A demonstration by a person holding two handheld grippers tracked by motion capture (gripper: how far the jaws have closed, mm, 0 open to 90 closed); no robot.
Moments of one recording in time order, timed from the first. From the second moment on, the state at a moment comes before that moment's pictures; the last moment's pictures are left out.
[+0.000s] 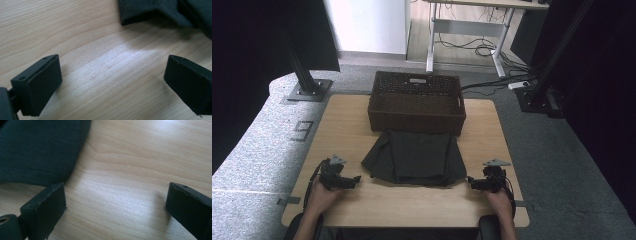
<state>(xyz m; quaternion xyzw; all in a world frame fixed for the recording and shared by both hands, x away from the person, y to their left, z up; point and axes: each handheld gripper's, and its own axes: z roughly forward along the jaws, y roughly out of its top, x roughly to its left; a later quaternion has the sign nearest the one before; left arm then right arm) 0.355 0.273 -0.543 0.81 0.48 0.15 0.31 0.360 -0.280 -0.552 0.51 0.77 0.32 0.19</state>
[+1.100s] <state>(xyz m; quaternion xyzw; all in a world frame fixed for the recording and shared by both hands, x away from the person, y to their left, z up) 0.435 0.202 -0.499 0.83 0.41 0.18 0.32 0.402 -0.238 -0.511 0.46 0.78 0.39 0.14</state>
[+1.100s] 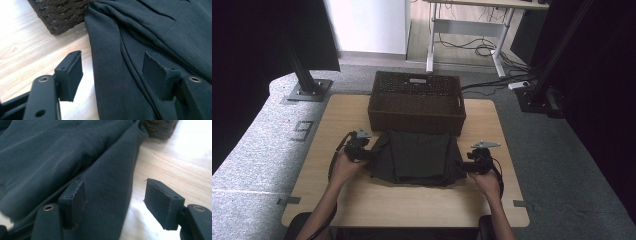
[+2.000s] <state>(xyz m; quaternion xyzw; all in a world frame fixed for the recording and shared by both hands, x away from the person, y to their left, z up) 0.448 0.193 -0.536 0.84 0.42 0.14 0.32 0.430 -0.222 -0.538 0.46 0.82 0.32 0.14</state>
